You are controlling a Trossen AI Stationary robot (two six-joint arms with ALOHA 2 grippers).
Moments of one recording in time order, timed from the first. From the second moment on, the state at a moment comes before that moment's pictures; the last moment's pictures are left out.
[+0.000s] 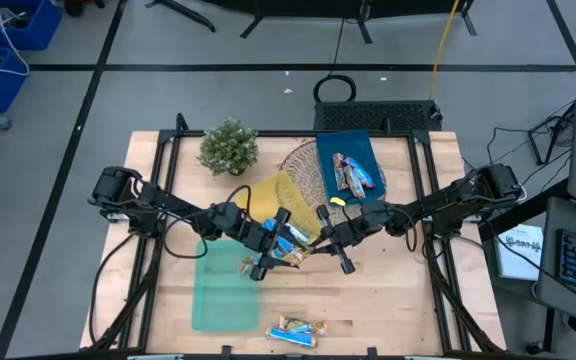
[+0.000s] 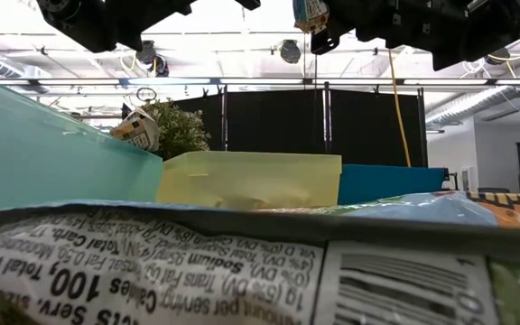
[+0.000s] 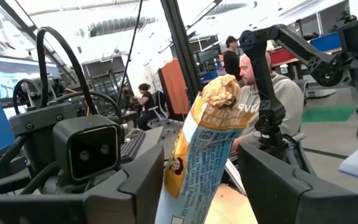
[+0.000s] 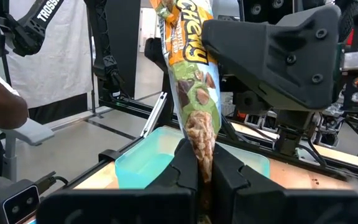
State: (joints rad) left arm -0.18 1.70 0.82 1.13 0.31 0.24; right arm 0.16 1.50 0.60 0.94 -0.27 -0.12
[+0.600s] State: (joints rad) left arm -0.15 1.70 0.82 1.09 0.35 0.31; right arm 0.16 1.50 0.60 0.93 -0.27 -0.12
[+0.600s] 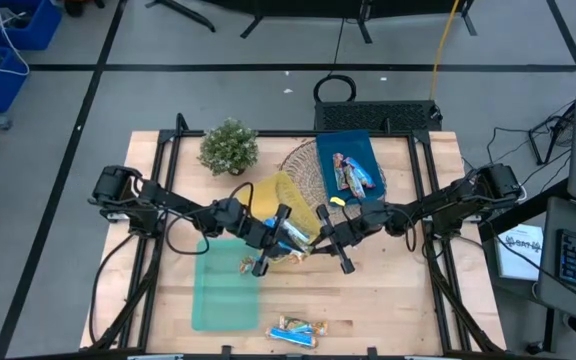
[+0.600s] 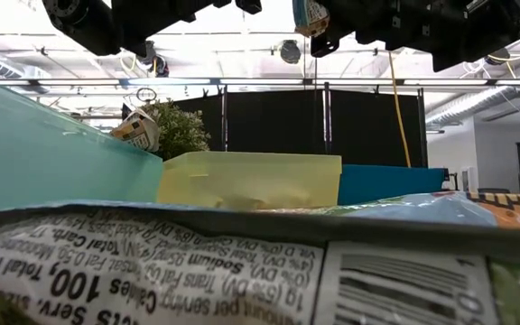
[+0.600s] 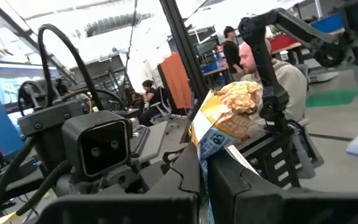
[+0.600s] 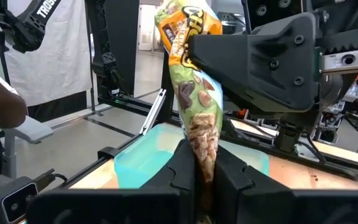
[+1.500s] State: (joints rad) left arm -0.33 1.42 0.79 0.59 0.08 0.46; right arm 0.16 1.35 0.60 0.59 -0.07 -0.10
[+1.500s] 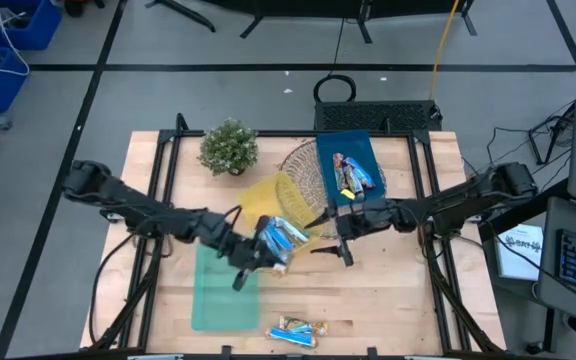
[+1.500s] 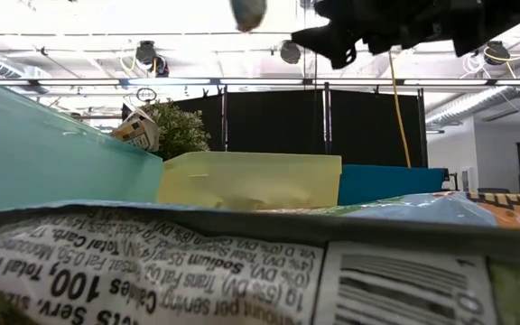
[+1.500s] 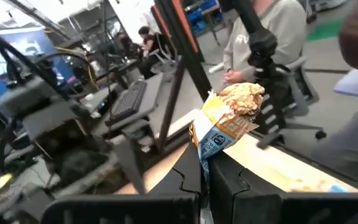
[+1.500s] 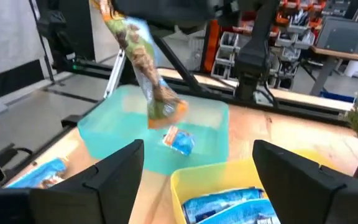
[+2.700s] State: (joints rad) left arm -0.68 1.25 0.35 0.69 -0.40 -0.36; right arm 0.16 1.17 0.60 0.41 -0.07 -0.06
